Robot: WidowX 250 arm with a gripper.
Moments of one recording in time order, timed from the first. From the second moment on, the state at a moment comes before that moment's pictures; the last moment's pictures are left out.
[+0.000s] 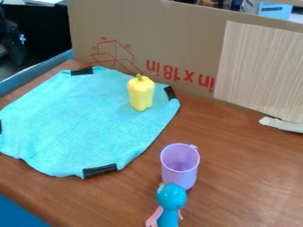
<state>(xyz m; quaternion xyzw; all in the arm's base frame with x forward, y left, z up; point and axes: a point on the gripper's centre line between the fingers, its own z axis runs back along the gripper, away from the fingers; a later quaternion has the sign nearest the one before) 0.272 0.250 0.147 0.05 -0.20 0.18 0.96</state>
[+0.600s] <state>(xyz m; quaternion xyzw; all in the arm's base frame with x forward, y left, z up) 0.300 0.212 0.137 0.02 -0.20 0.12 0.97</state>
